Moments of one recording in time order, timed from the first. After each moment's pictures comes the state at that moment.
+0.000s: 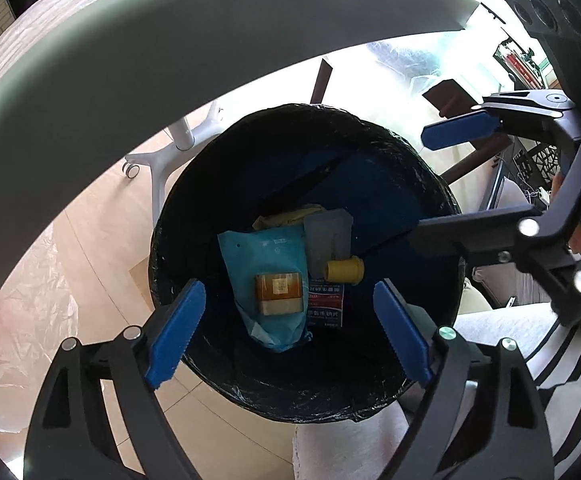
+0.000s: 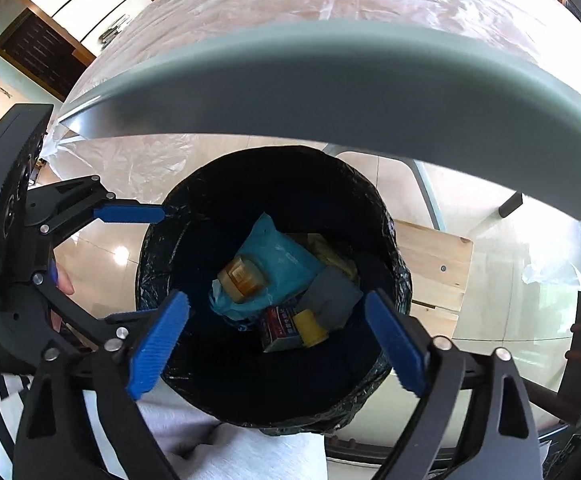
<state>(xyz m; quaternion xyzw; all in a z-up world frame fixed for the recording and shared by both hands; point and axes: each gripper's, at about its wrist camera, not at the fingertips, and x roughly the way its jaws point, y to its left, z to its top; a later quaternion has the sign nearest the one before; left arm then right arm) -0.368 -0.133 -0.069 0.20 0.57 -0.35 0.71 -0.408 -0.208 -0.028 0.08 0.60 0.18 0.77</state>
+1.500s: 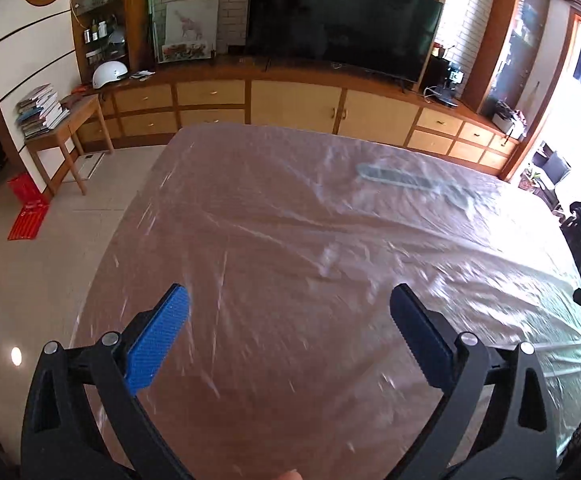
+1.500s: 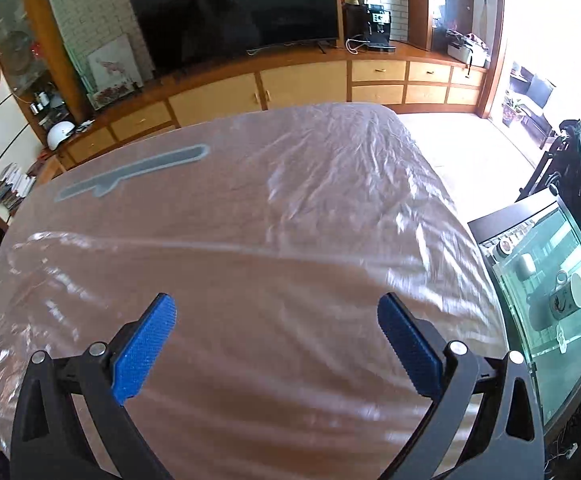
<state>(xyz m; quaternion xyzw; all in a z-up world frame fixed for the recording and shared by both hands) -0.094 -0.020 0.043 -0.03 0.44 -0.06 0.90 -0.182 -0.399 0.061 0.11 0.46 -0.05 0.88</state>
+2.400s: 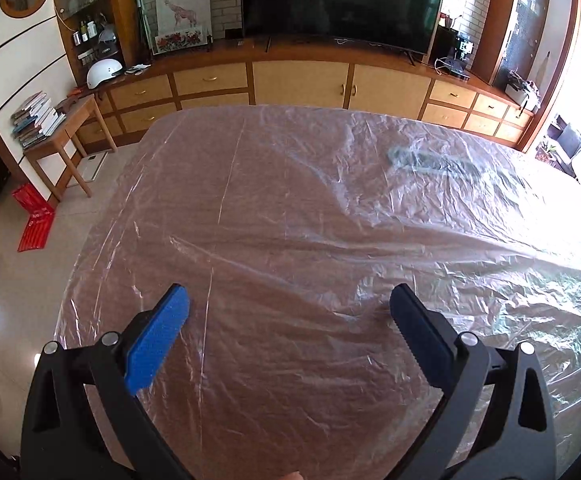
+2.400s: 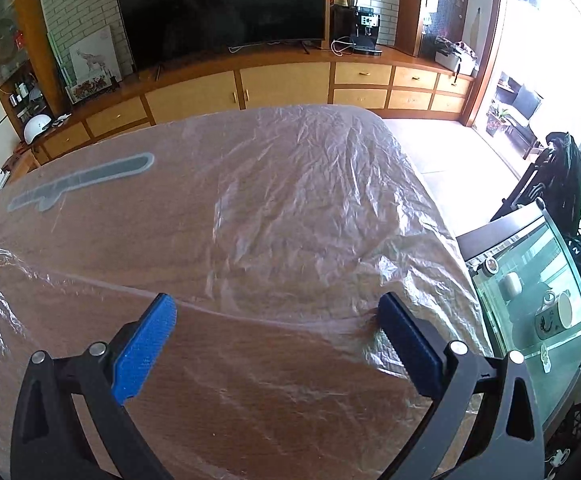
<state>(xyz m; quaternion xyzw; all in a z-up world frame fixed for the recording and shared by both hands) -0.039 -0.026 0.009 0.02 0.47 -0.05 0.88 -0.159 -0.405 0.043 0.07 0.46 -0.09 0.88</state>
